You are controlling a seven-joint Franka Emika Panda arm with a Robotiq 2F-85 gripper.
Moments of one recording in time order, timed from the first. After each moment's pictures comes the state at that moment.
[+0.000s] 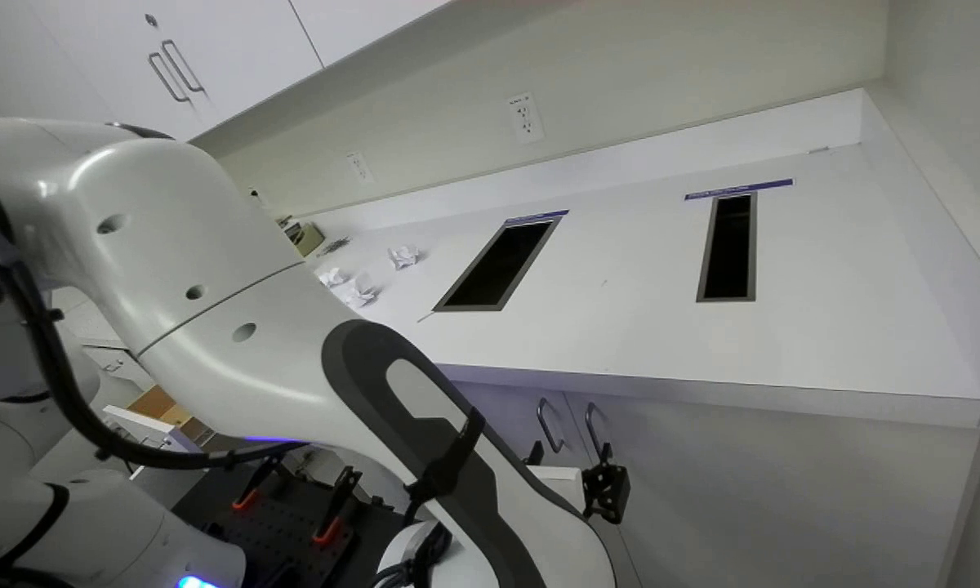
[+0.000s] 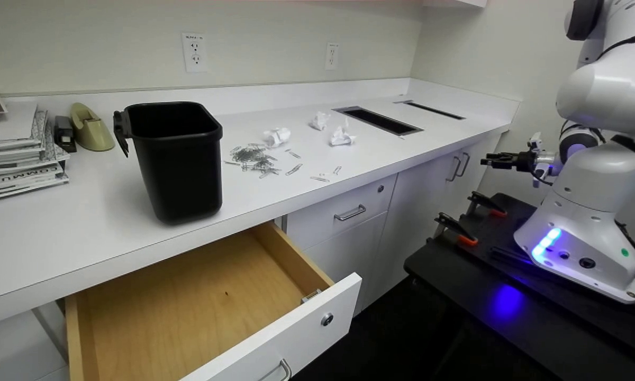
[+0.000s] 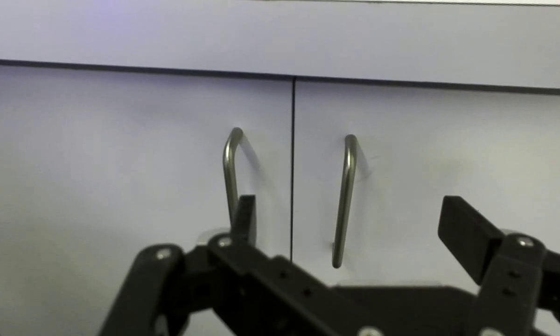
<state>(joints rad) -1.07 0.80 -0.35 -2.10 1.71 1.64 0.26</state>
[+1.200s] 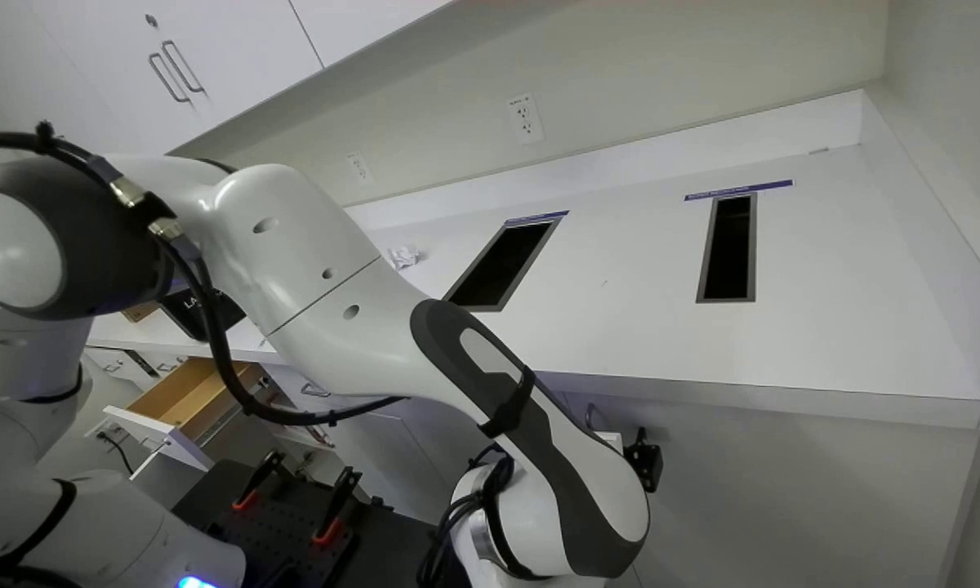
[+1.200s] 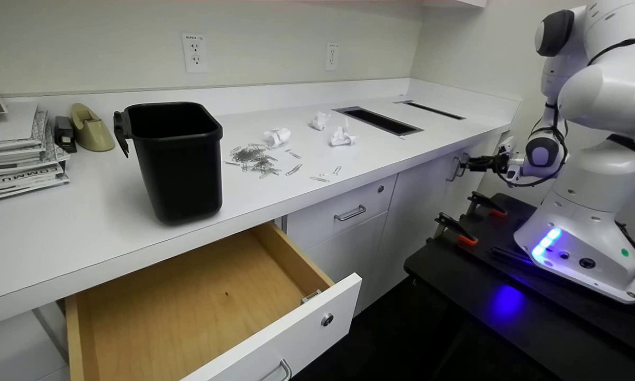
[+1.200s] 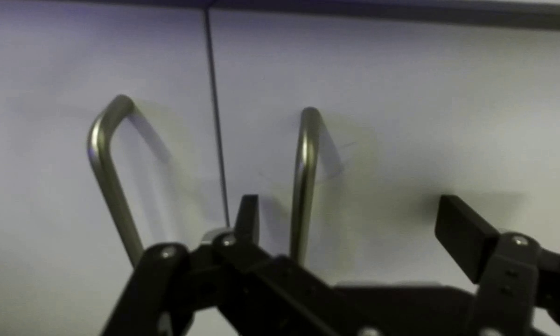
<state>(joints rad) -0.93 0.94 -0.33 -1.95 1.92 1.77 0.29</state>
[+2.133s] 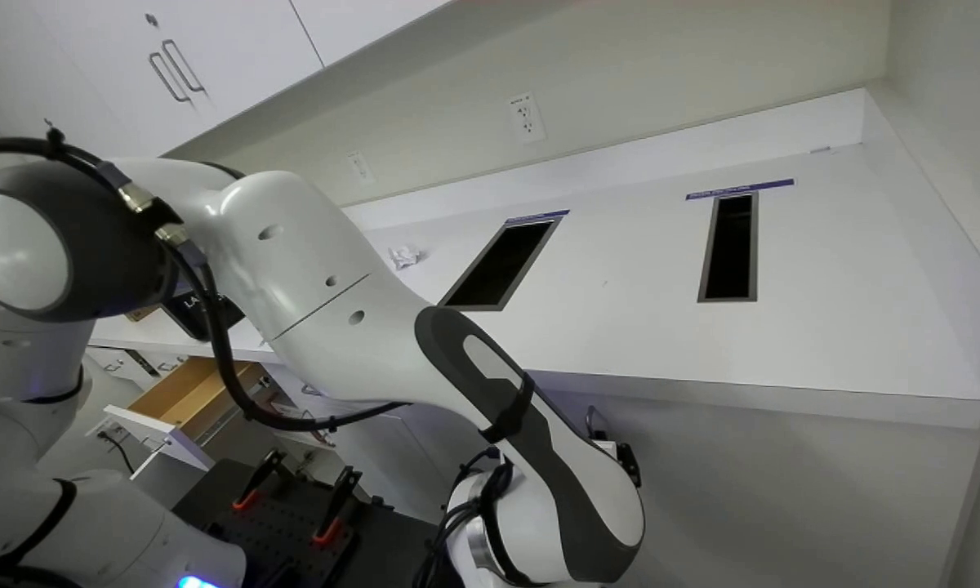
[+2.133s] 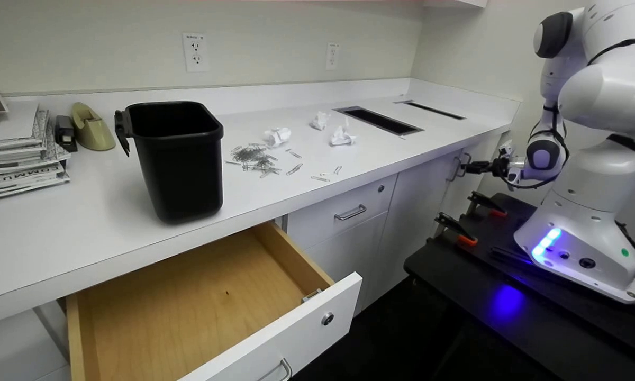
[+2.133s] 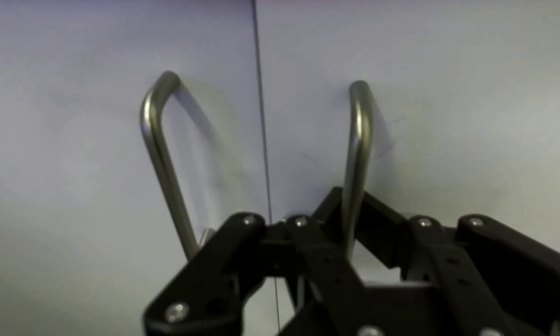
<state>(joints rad) -0.93 0.95 -0.34 -1.96 1.87 1.76 0.32</state>
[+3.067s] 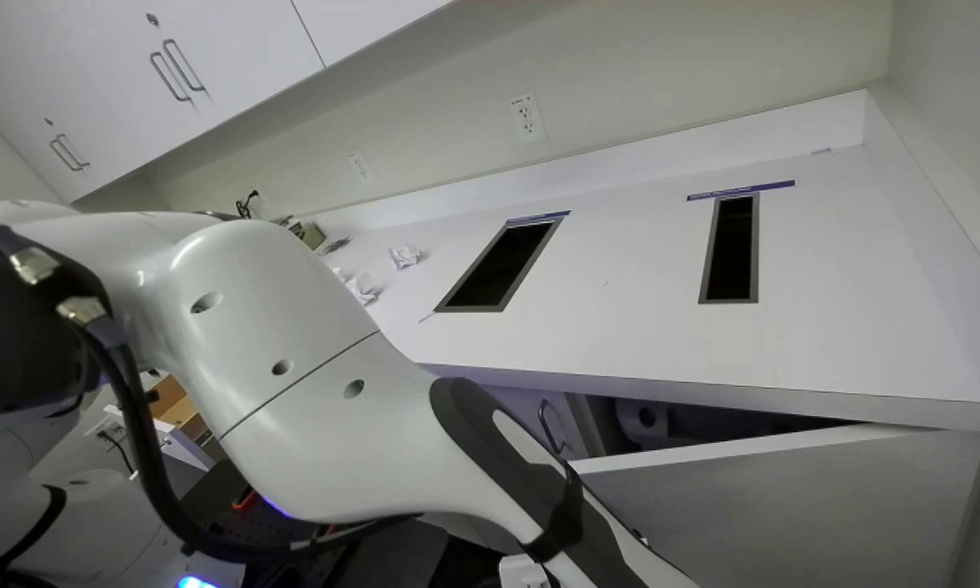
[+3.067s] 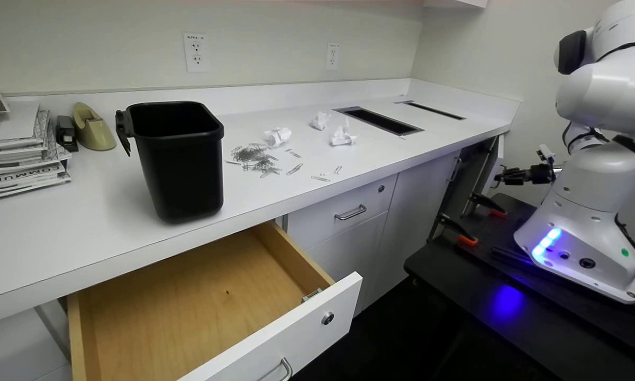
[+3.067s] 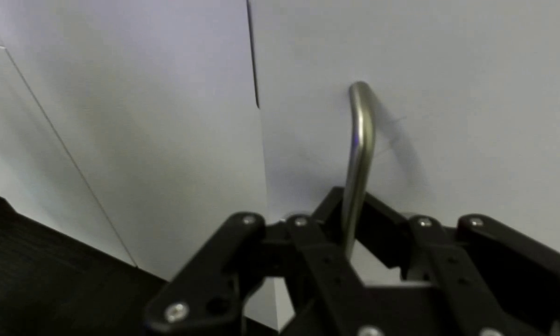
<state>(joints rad) -1.11 1.05 -0.45 -1.74 1.43 1.58 0.32</state>
